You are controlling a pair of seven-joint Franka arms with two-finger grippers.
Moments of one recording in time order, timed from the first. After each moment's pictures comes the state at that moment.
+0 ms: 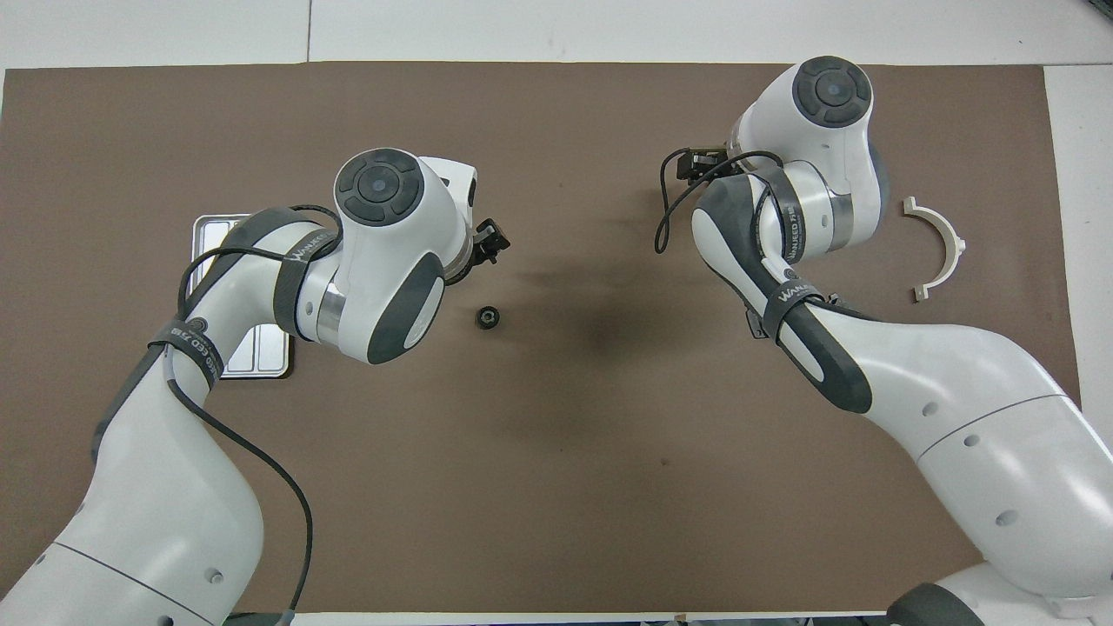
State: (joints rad) left arm -0.52 0.44 -0.04 -1.79 -0.02 2.23 -1.03; right arm 0.17 0.72 0.05 -1.40 -0.07 2.22 0.34
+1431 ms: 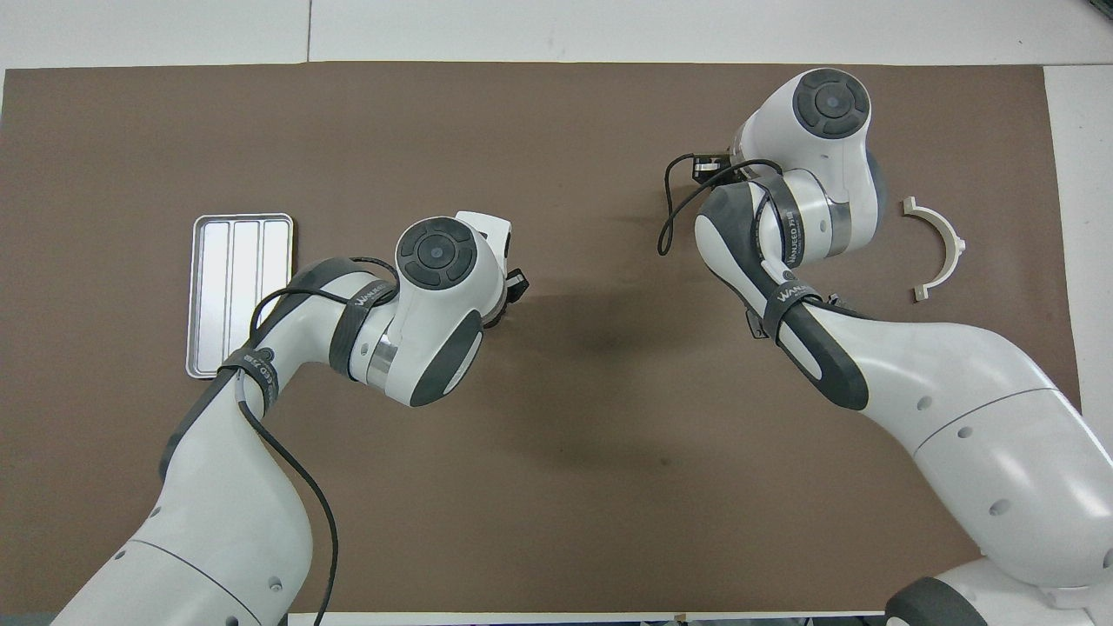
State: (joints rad) left arm -0.54 0.42 -0.03 -1.85 -0.01 2.26 -1.04; right arm 0.16 0.72 0.04 -1.42 -0.08 2.25 0.34
